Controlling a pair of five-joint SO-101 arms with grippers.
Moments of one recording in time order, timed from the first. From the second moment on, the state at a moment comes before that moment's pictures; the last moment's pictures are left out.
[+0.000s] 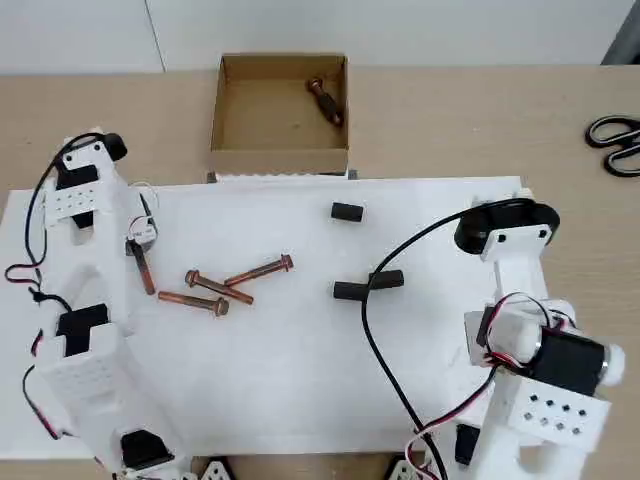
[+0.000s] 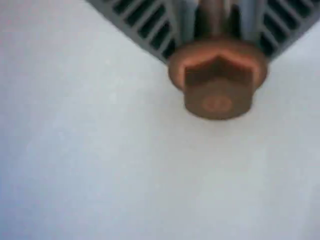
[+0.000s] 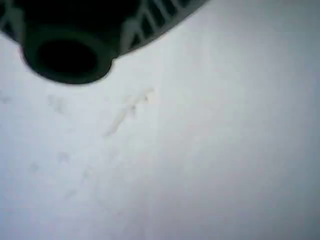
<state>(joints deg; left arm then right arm) -20.8 24.4 -2.5 74.9 12.5 14.4 -56.4 35.3 95.6 22.3</state>
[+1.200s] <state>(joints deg) -0.6 -24.5 -3.1 96.7 7.1 1.2 -84.9 43.9 85.1 15.7</state>
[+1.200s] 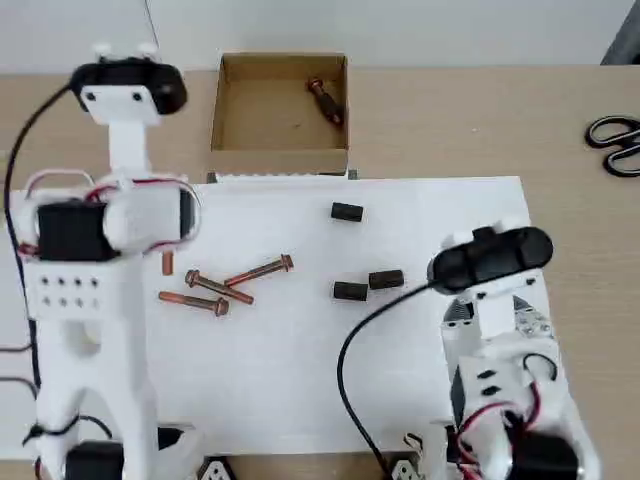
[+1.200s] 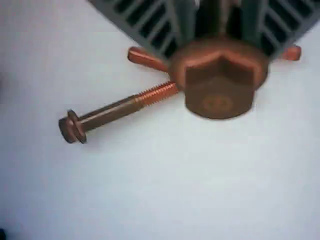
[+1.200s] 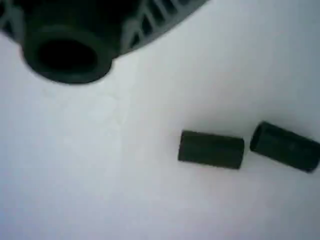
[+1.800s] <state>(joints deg) 2.5 -74.6 53.9 56.4 22.6 -14.8 -103.4 69.2 69.9 13.8</state>
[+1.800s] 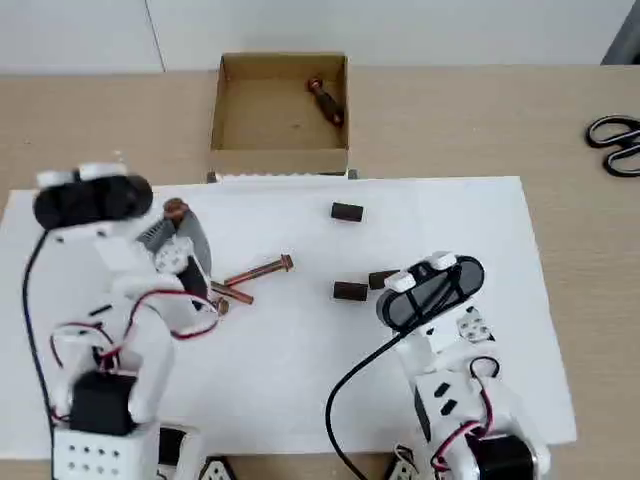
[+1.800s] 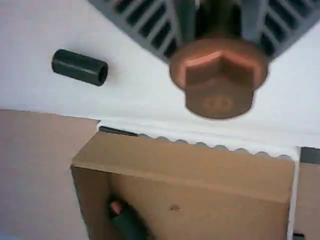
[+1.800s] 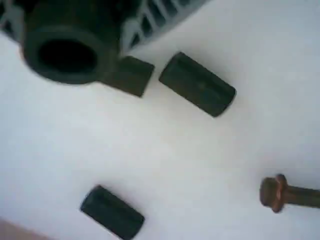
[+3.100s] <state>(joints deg) 22.2 -103.3 88.7 35.0 35.3 -41.2 -103.3 93.3 41.1 13.8</state>
